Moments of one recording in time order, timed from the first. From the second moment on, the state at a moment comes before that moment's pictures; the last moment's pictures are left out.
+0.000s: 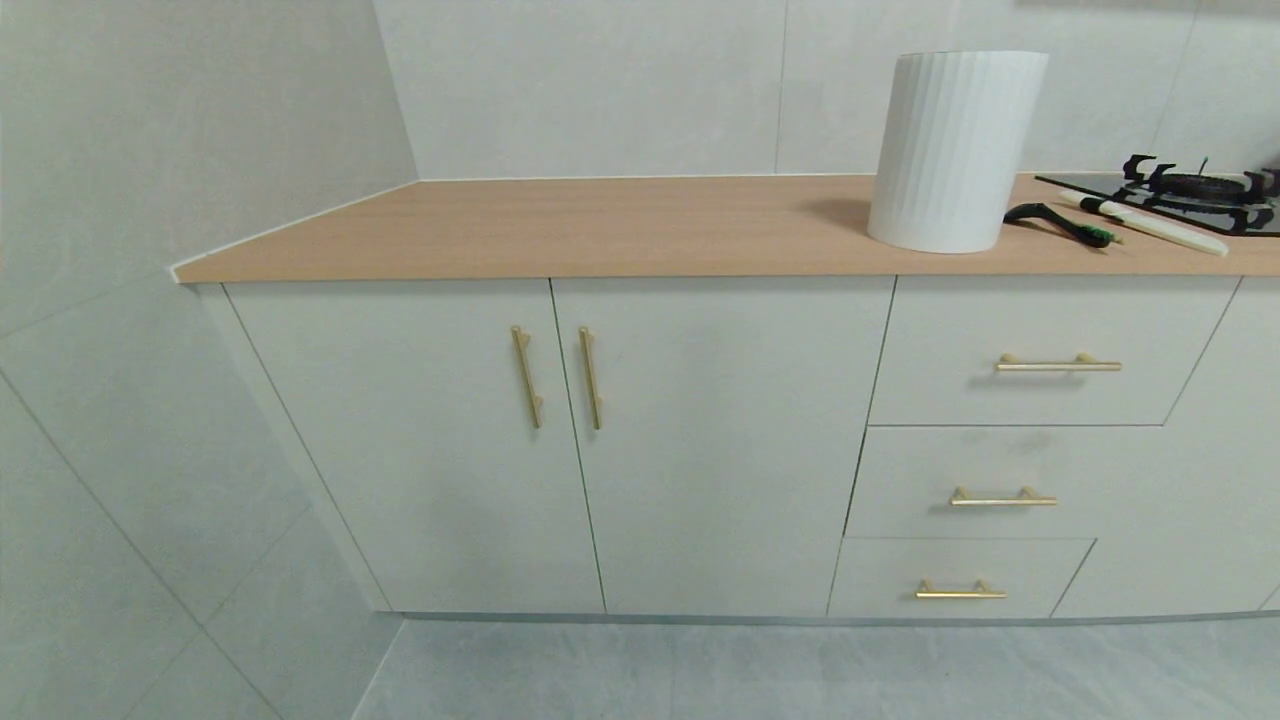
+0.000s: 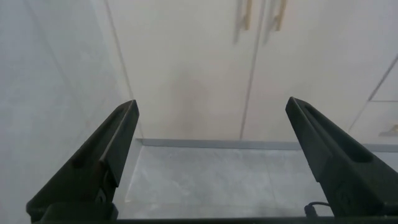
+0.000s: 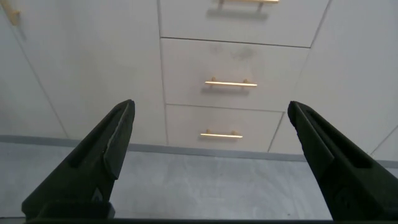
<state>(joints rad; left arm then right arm) 0.00 0.00 0.00 0.00 0.02 0.00 -0.01 0.00 0.00 -0.02 0.02 -0.07</state>
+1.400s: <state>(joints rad) 0.00 0.00 0.00 0.00 0.02 0.00 -0.01 0.00 0.00 -0.02 0.02 -0.07</state>
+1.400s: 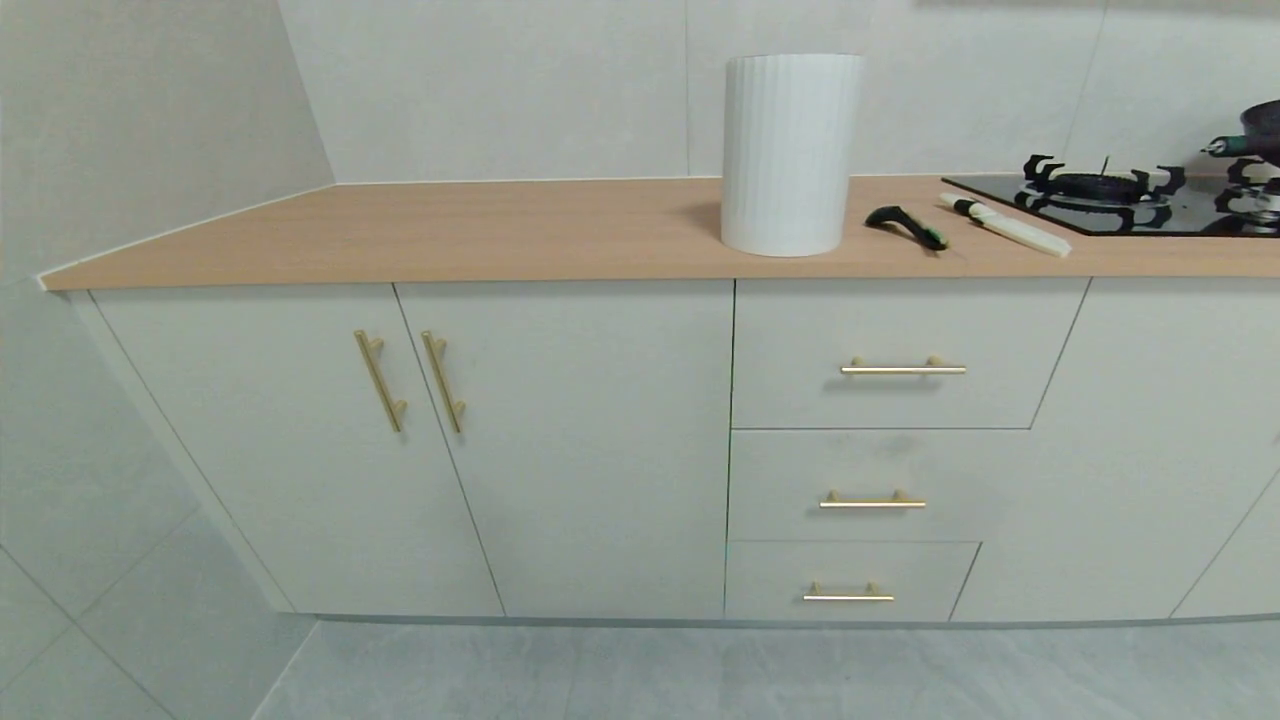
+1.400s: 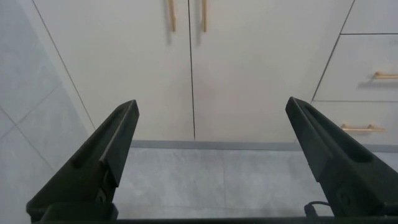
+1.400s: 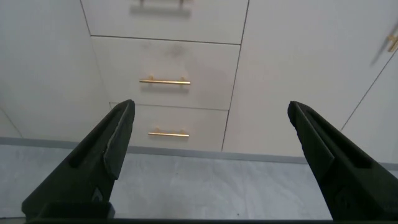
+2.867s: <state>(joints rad) 0.00 0.00 0.00 0.00 0.02 0.00 0.03 0.12 -0.14 -0.01 0.04 -0.08</state>
